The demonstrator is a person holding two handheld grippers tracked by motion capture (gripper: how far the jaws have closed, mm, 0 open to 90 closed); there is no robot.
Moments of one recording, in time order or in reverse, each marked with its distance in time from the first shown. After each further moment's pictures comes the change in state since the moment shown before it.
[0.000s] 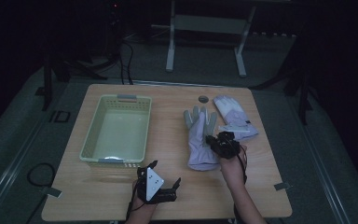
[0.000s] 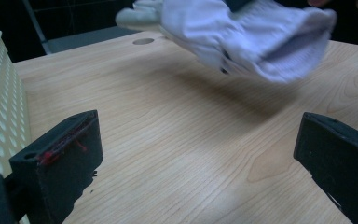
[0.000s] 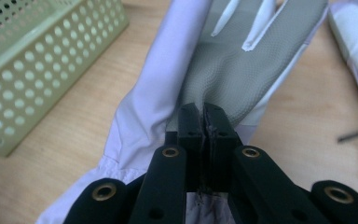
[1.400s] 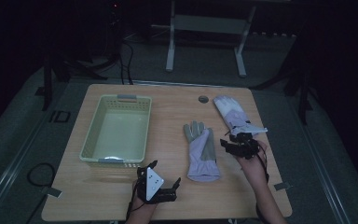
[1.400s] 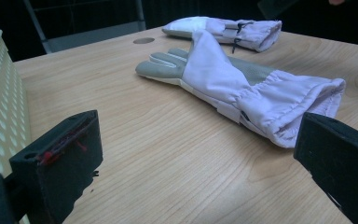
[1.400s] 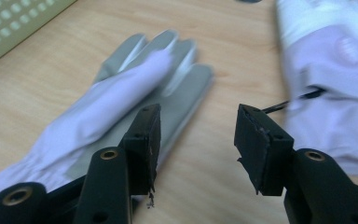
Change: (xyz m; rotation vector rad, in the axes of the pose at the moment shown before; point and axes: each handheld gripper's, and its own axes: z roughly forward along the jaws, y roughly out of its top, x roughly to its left) left arm 0.000 0.000 0.000 0.000 0.002 -0.006; right arm -0.065 -0.008 -0.015 0.039 -0.038 -0.109
